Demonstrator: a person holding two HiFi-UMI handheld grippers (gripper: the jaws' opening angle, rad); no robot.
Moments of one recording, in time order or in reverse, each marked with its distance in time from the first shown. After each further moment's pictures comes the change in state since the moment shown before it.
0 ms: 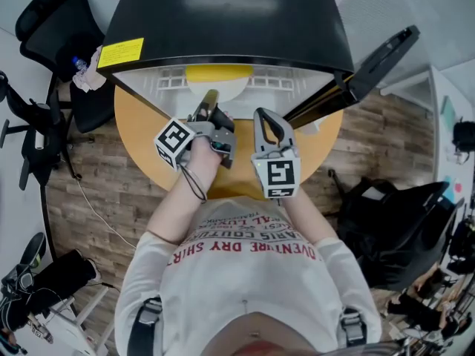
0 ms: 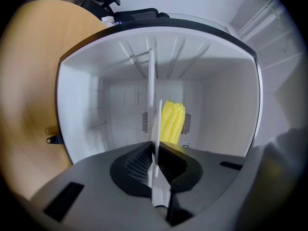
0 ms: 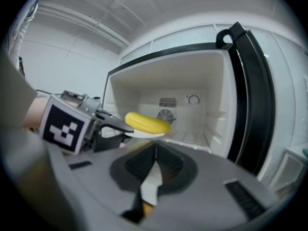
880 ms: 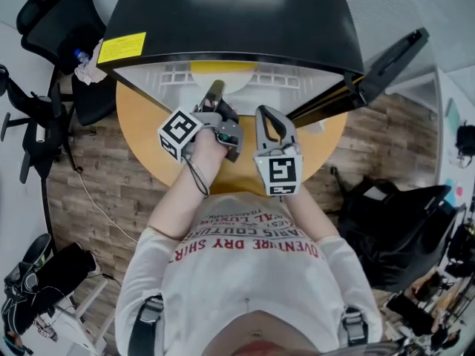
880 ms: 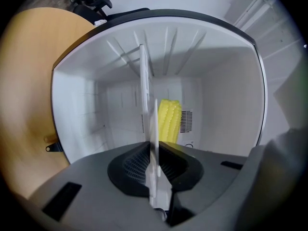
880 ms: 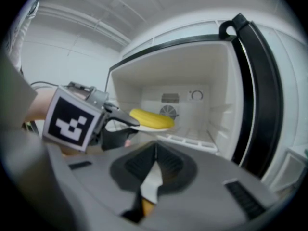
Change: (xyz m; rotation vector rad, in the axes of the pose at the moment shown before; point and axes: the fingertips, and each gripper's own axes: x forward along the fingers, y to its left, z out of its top) left arm 0.012 -0.005 0.002 0.073 -0.004 0.024; right arm 0.009 0.005 -0.010 0.005 0.011 0.020
